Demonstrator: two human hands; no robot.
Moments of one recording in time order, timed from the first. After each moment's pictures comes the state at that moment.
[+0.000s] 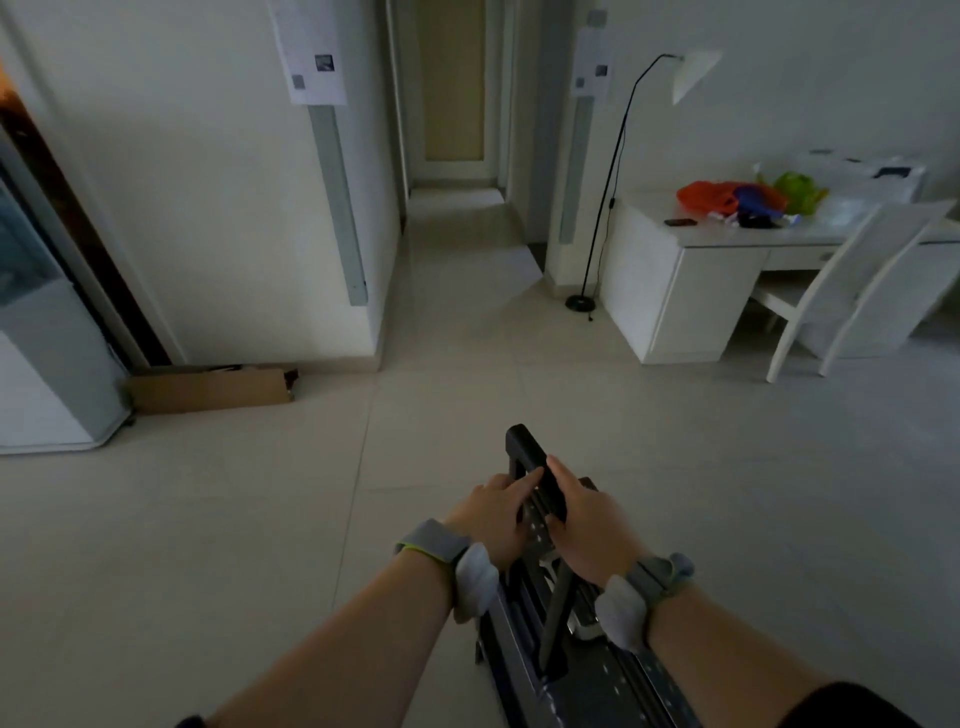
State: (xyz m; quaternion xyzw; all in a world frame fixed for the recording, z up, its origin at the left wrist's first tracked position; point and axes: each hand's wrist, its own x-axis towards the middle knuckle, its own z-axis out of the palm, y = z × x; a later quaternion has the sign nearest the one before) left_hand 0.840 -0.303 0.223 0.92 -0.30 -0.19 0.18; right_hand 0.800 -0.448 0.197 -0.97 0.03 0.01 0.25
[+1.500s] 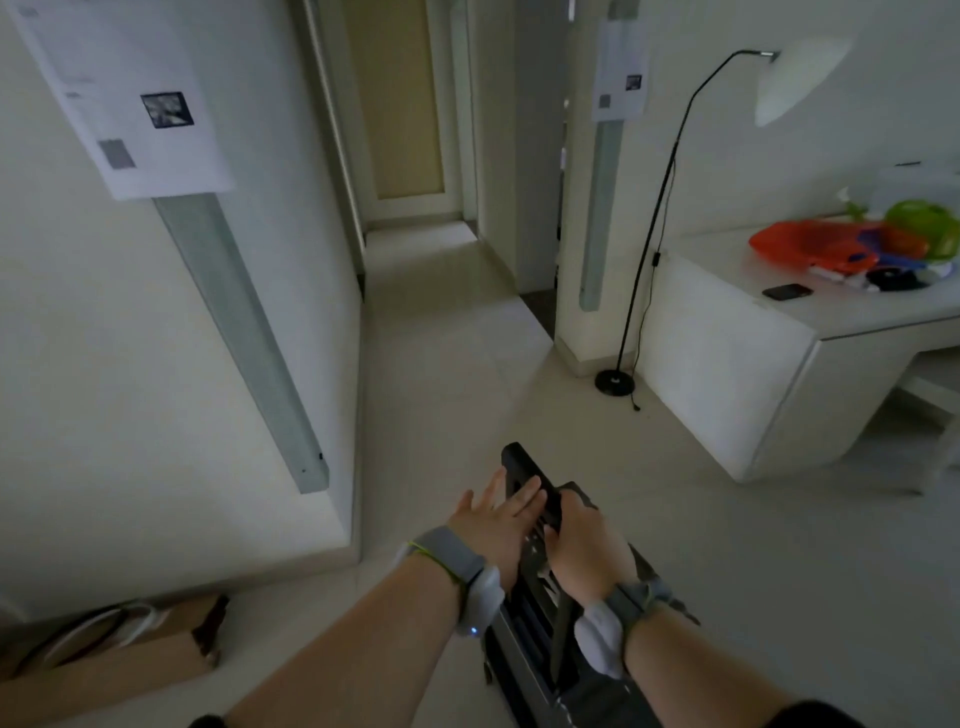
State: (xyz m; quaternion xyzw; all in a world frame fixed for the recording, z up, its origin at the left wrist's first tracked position) left_hand 1.814 -0.366 0.232 0.90 -0.40 -0.17 -0.09; right_hand 1.756 -0.485 0.197 -0.95 0.20 -0.03 0.25
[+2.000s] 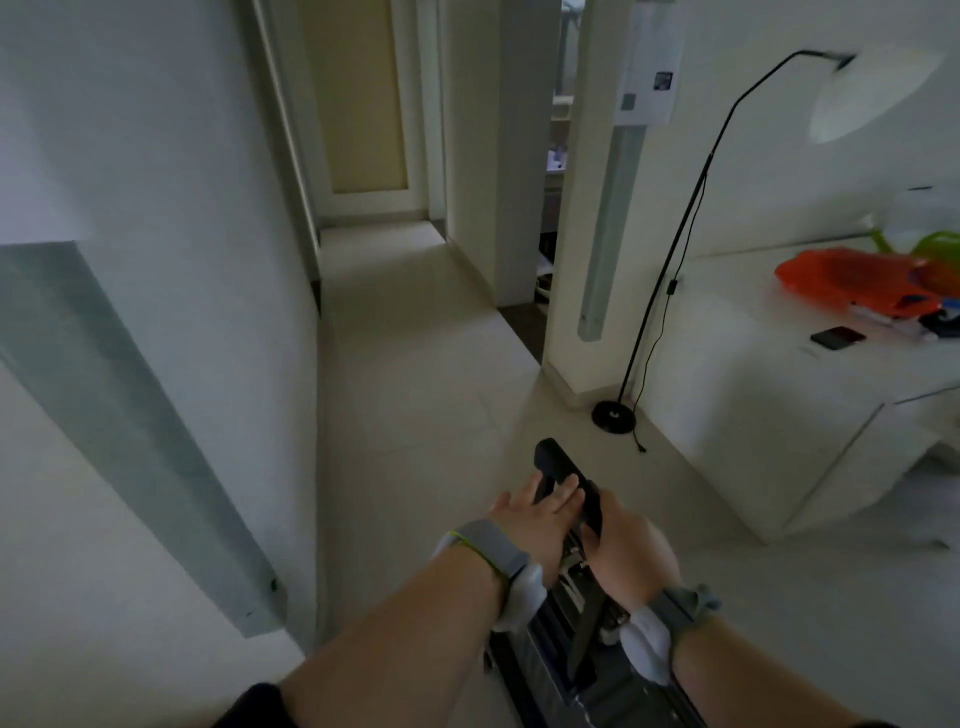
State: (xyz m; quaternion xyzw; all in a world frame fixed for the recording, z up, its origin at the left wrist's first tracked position) left_hand 2.180 -0.441 0.223 0.85 -0.48 -0.22 -0.05; right_hand 2.095 -0.549 0.191 -0.94 0.26 -0.04 0.20
